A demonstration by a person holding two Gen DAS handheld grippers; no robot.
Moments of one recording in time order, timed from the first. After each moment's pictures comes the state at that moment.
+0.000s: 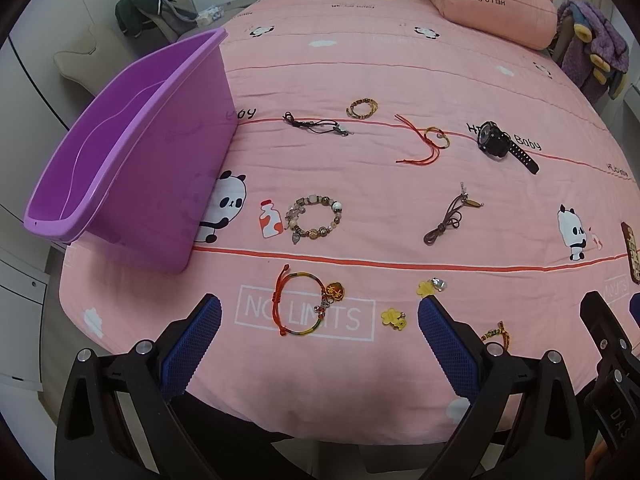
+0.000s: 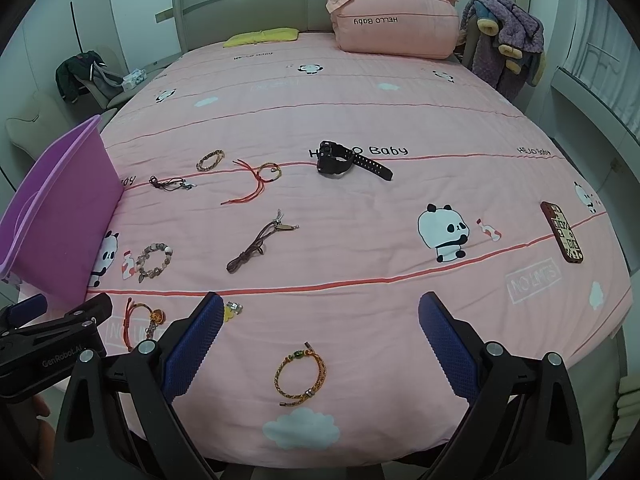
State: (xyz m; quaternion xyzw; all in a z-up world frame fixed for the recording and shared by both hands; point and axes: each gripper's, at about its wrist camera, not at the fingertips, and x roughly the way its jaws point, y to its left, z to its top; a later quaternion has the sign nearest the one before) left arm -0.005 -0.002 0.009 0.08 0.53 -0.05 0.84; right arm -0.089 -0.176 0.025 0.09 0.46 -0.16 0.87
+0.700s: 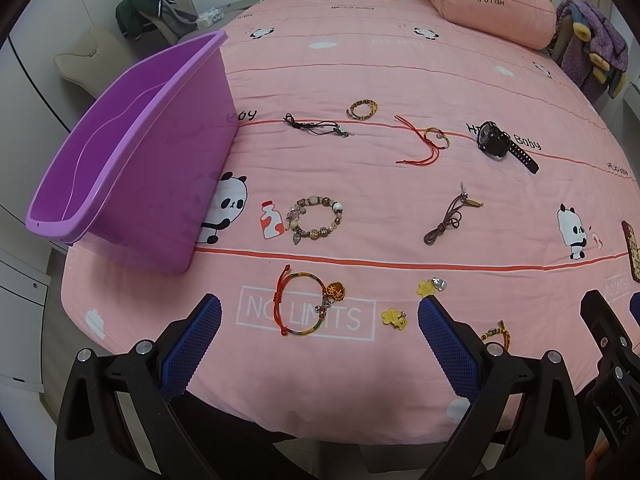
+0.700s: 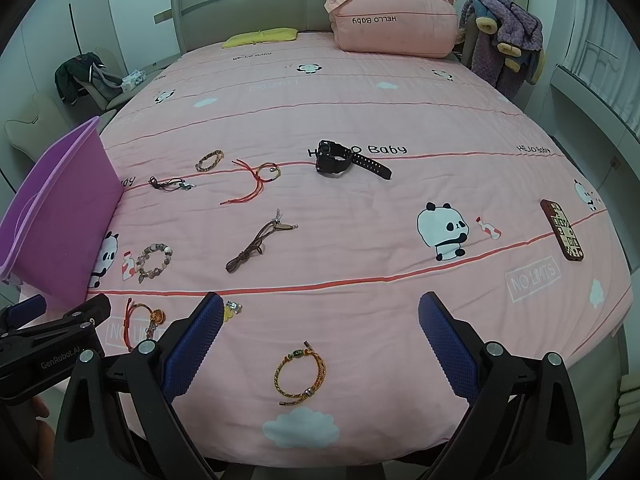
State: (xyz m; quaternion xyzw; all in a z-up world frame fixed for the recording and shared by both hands) left arm -0.006 -0.003 0.010 0.09 0.53 -0.05 0.84; right arm -0.091 -0.178 0.024 0.10 0.46 -0.16 0.87
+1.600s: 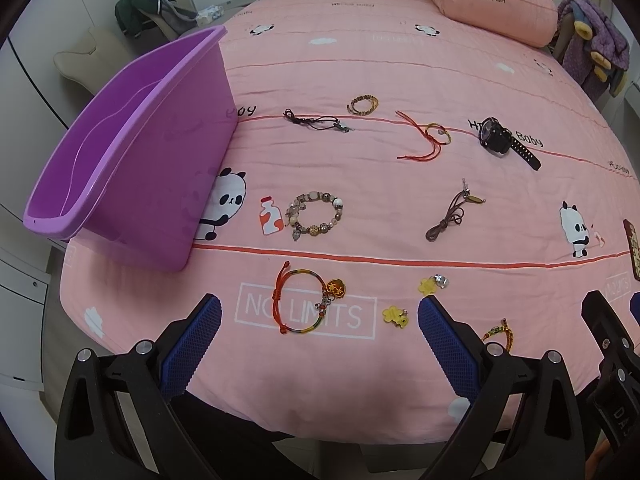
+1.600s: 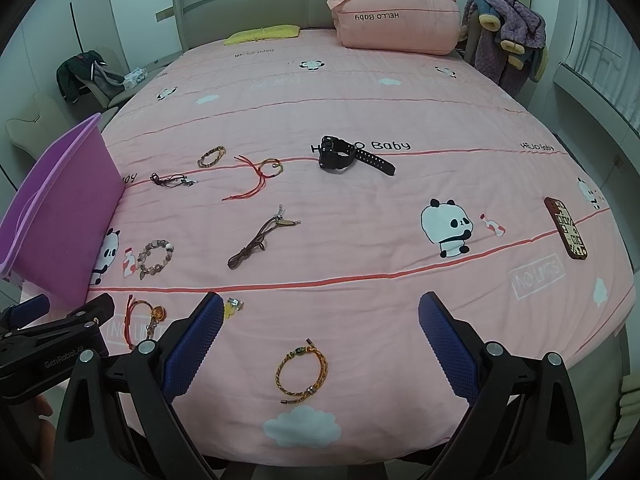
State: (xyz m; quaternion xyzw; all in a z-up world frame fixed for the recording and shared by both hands) left arm -0.008 -0.001 0.007 0.09 0.53 -0.05 0.84; right arm -0.090 -0.179 0.020 0.10 0.46 -0.16 0.87
